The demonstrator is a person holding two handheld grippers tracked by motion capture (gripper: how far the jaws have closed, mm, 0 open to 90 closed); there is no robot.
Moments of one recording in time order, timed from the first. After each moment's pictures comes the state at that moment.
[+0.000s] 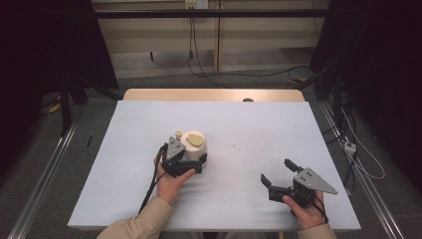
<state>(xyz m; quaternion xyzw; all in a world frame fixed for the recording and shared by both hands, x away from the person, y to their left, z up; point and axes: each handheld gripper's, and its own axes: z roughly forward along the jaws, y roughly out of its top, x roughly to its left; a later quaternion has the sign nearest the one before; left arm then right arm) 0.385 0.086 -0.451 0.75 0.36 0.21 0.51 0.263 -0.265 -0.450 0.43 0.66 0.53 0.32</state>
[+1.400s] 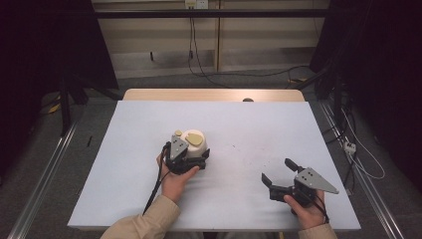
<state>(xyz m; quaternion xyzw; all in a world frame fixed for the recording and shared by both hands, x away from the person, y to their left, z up) 0.390 0.077 -0.452 0.73 0.36 0.24 0.54 0.264 -0.268 -0.451 0.43 0.65 0.54 0.32</state>
